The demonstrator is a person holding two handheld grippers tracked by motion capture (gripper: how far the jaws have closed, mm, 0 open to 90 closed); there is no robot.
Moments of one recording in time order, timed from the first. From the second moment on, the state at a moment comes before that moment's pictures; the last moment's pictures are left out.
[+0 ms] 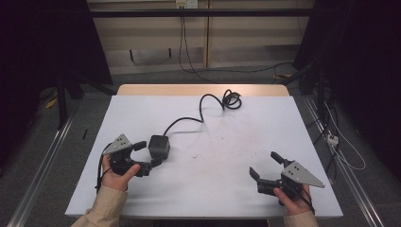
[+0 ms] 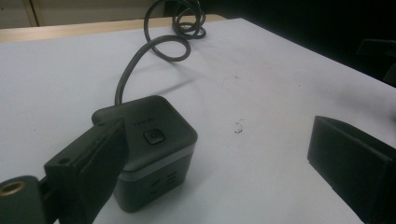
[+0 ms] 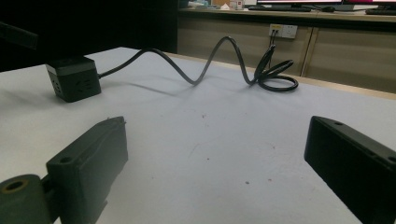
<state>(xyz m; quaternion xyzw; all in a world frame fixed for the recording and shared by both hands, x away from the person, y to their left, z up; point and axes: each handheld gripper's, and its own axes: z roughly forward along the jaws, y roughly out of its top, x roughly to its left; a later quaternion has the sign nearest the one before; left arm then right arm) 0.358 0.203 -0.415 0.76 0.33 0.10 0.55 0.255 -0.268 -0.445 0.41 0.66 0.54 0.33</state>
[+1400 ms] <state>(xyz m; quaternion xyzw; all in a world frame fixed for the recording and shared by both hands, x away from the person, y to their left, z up) 0.350 0.226 -0.434 0.77 0.33 0.10 0.54 0.255 -0.268 -0.448 0.40 0.67 0.54 0.32</state>
